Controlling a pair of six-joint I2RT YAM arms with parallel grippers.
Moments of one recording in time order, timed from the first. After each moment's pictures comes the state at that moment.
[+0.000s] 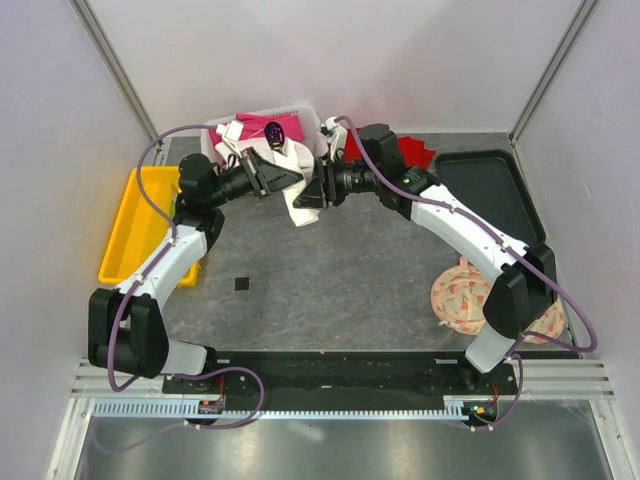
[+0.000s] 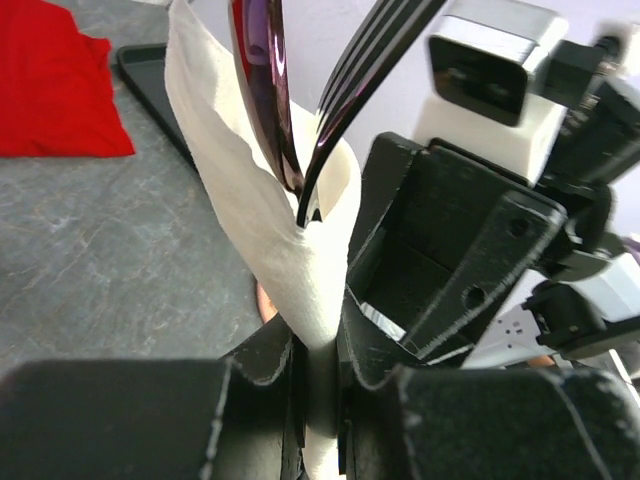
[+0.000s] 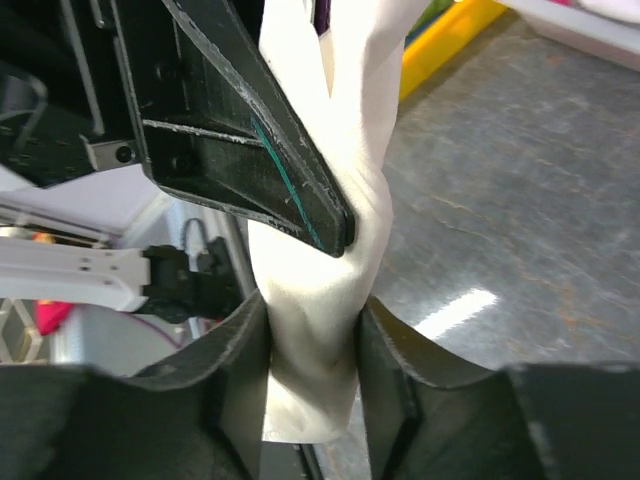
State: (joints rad) left arm -0.20 1.38 0.98 0.49 0.87 -0.95; right arm 0.64 1.69 1.58 -0.29 -0.64 0.37
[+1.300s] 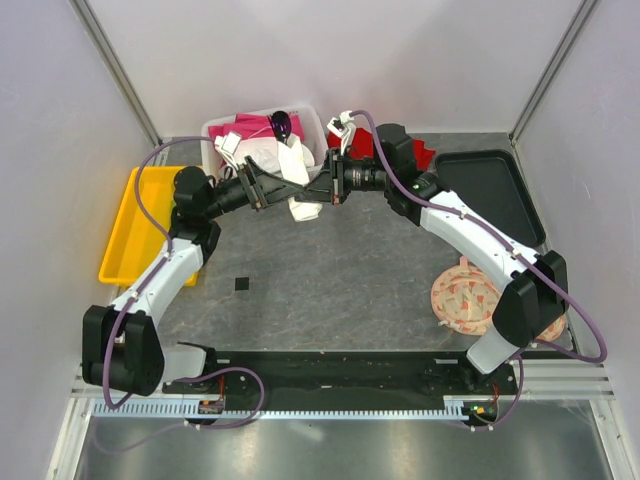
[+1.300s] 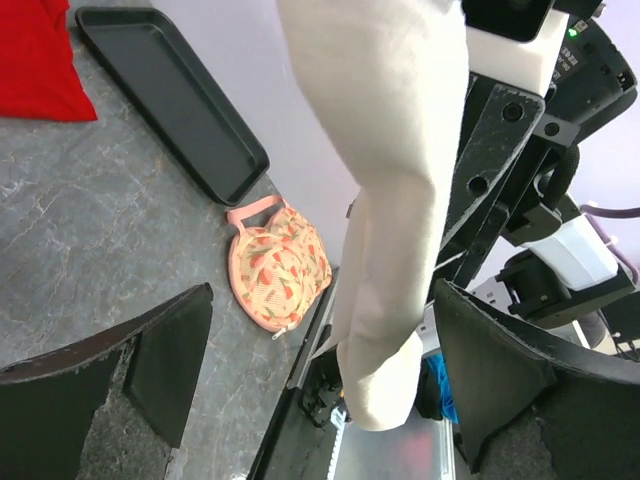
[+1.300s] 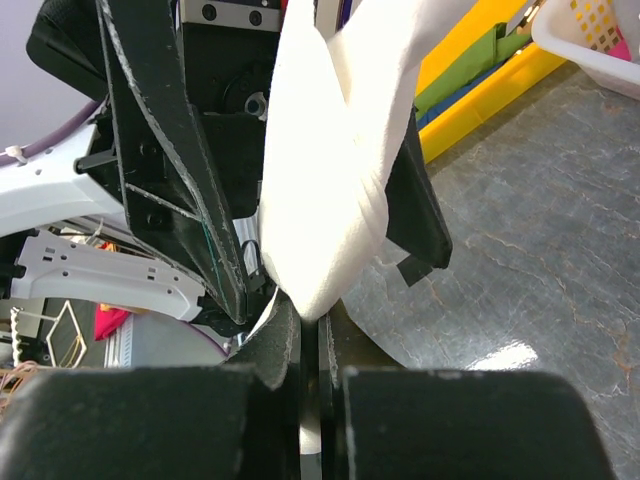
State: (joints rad) left arm -0.19 1.29 0.88 0.51 0.92 -1.00; right arm 0.61 1.62 1.48 -0.07 -0.76 0.52
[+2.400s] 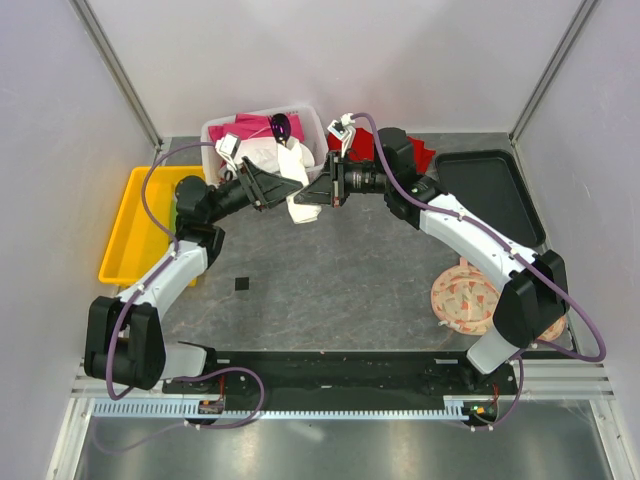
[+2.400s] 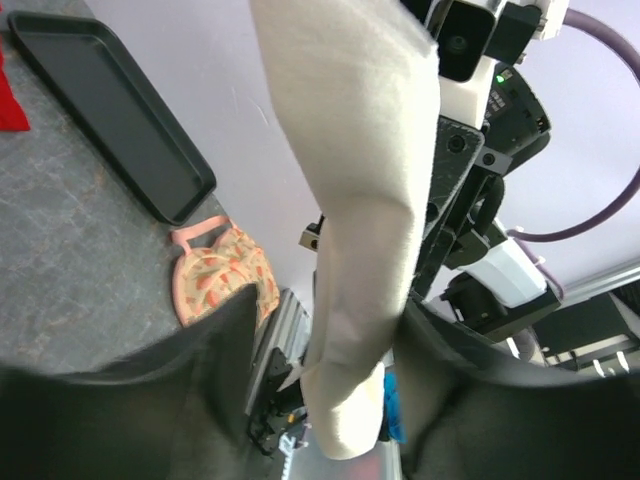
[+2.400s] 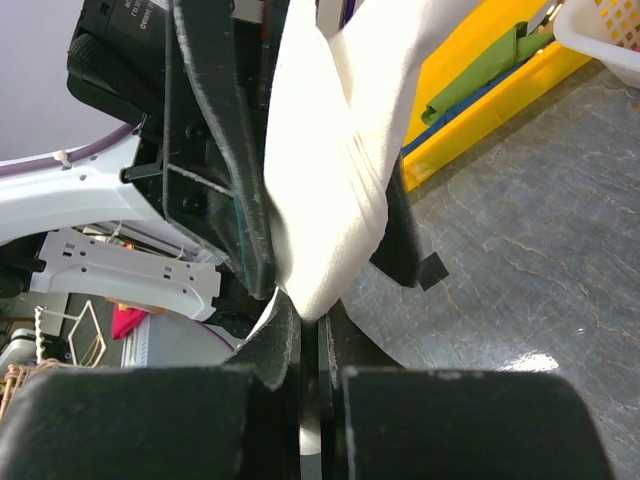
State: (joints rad) left arm -0.21 1.32 0.81 0.78 0.89 -1.24; right arm 0.61 1.61 1.43 0.01 -0.79 0.57
